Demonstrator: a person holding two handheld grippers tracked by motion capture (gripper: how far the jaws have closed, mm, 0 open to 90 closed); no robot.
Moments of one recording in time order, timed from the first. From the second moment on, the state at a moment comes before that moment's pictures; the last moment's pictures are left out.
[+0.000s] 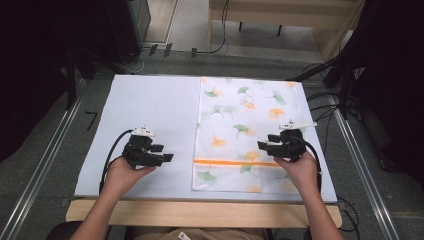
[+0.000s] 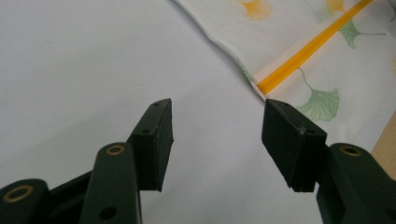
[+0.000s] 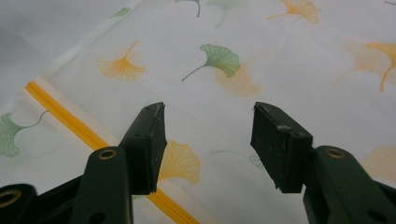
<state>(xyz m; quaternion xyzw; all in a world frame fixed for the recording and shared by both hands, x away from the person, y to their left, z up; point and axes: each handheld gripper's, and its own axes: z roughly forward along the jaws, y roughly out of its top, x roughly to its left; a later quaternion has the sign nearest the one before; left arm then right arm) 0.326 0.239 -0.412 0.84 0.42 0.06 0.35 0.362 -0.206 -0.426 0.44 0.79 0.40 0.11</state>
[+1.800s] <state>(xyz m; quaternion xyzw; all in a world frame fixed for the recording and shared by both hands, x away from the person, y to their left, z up) 0.353 0.220 -0.417 0.83 0.41 0.03 0.37 0.373 -0.236 -0.449 0.49 0.78 0.37 0.12</state>
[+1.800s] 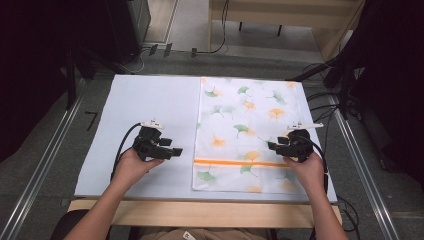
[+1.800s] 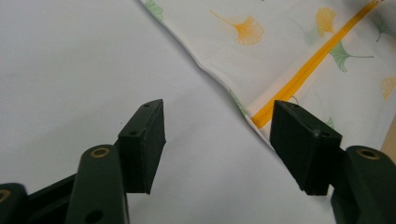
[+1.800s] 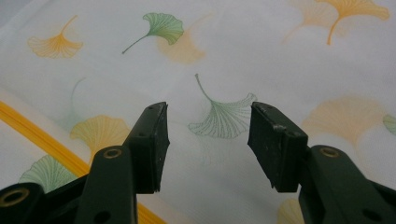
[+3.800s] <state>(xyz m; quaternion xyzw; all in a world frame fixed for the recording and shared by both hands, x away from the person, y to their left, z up) 0.368 0.154 -0.456 0.85 0.42 0.02 0.34 0.386 -0.324 -0.475 0.58 0.74 0.29 0.16</state>
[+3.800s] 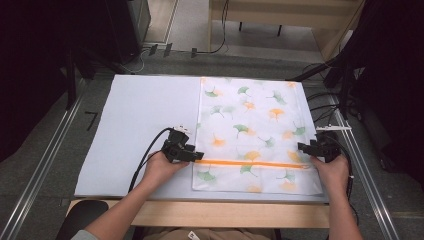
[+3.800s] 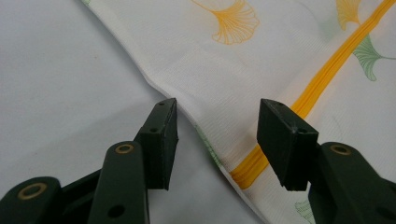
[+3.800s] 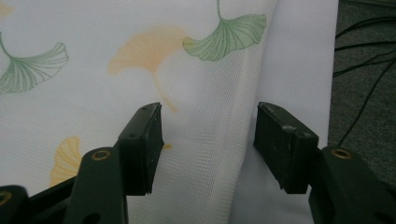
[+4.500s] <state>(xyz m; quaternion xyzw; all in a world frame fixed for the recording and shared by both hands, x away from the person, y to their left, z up) 0.375 0.154 -0.462 0.84 0.42 0.02 0.35 0.384 -0.312 -0.472 0.60 0.73 0.29 0.15</state>
